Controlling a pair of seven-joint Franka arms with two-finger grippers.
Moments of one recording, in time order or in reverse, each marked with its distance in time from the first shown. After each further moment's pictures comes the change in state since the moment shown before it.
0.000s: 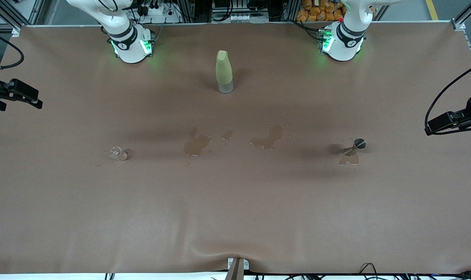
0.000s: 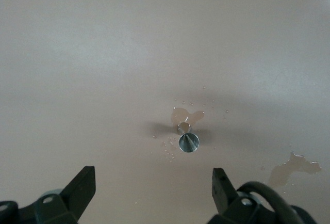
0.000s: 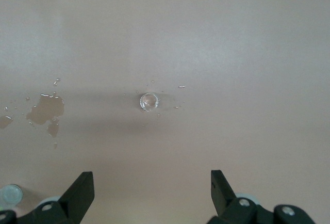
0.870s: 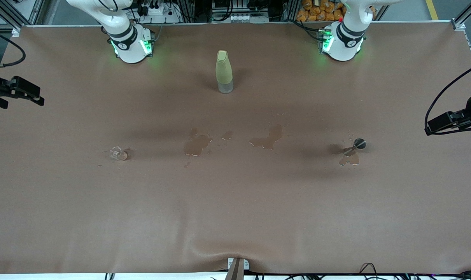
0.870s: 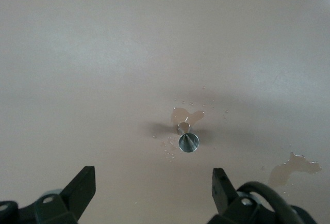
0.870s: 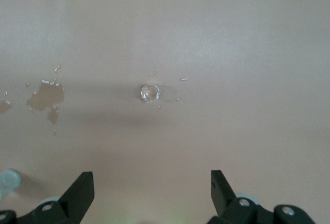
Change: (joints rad) left arm 0.000 0.000 0.000 0.000 0.000 0.000 0.000; right arm 0.001 -0.010 -0.002 0.002 0.000 -0.047 -0.080
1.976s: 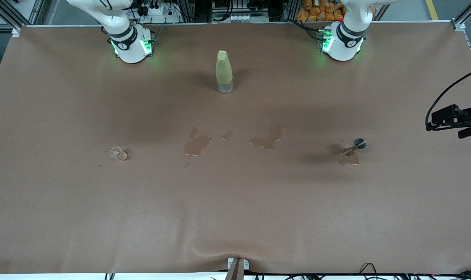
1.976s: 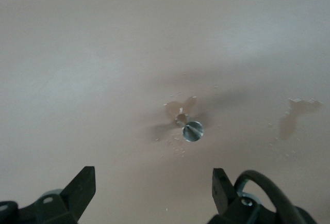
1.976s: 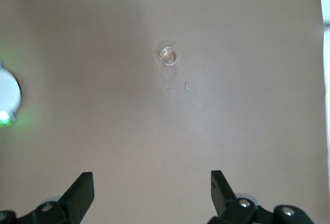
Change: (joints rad) left arm 0.097 0.031 0.003 -0.009 -0.157 -0.002 0.552; right arm -0.027 -0.057 -0.159 -0.071 -0.003 0.069 -1.570
